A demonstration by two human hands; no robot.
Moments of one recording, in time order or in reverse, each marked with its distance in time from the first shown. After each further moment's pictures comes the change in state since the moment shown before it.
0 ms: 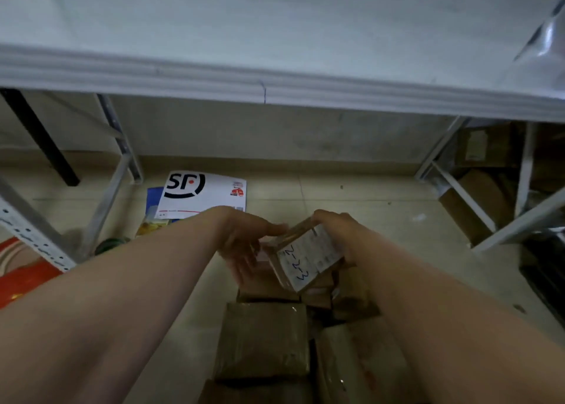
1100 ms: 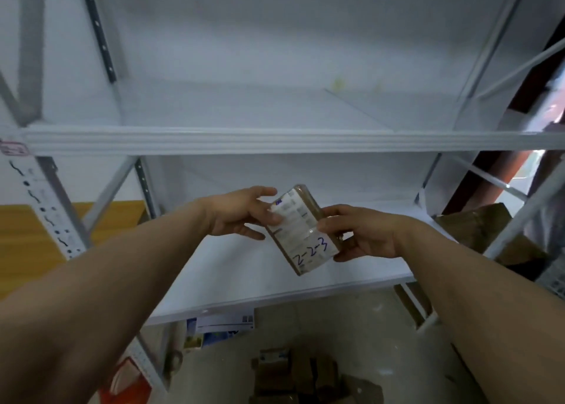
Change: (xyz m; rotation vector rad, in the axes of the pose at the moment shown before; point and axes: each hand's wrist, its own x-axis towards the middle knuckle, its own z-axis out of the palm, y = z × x) left_hand -0.687 0.206 -0.002 -0.016 0.100 0.806; right_hand -0.503 -0.417 -0.296 -0.018 -0.413 -0.391
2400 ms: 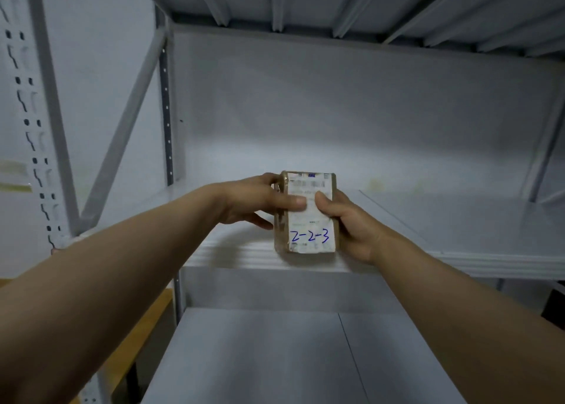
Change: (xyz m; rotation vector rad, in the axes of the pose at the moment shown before) left_hand -0.016 0.193 -0.057 0.400 0.320 0.288; right_hand 0.085 -0.190 -0.023 0.310 -0.074 -0.632
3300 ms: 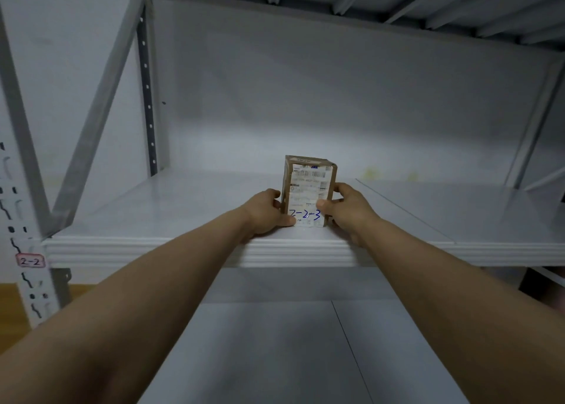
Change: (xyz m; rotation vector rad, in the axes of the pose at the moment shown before) left_hand 0.074 -0.080 0.006 0.153 0.270 -0.024; right_hand 0.059 0.027 -0.002 -0.553 0.521 0.011
